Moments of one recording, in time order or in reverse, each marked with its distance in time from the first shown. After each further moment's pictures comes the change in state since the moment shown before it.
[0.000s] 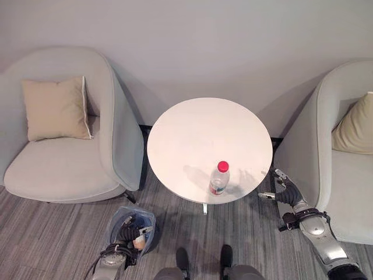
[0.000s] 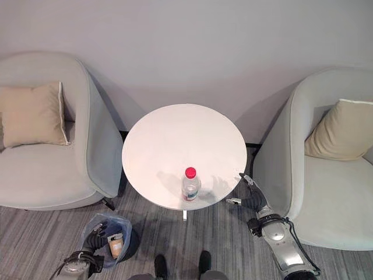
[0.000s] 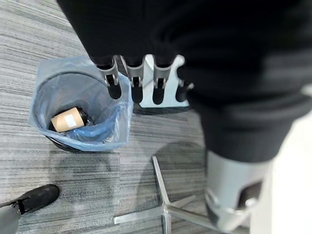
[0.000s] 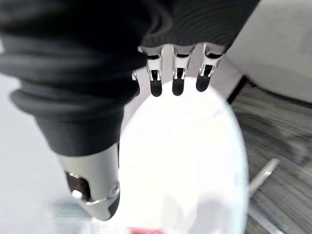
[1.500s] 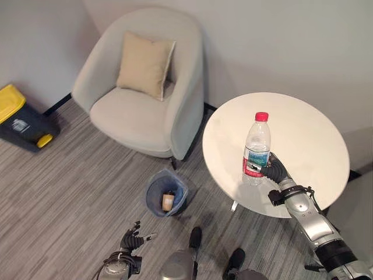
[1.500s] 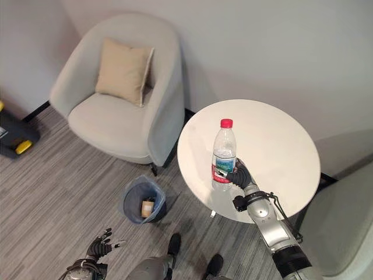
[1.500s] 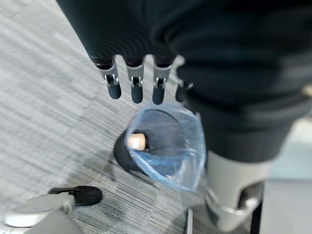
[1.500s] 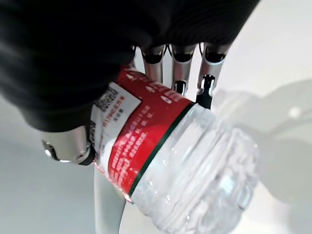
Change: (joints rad) left arm 0.021 -0.044 -0.034 -0.027 -0.010 -0.006 -0.022; right arm -0.142 0.023 0.067 -0.019 -0.018 0.015 -0.061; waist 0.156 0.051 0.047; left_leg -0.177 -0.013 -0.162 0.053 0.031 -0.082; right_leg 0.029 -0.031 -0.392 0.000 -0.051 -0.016
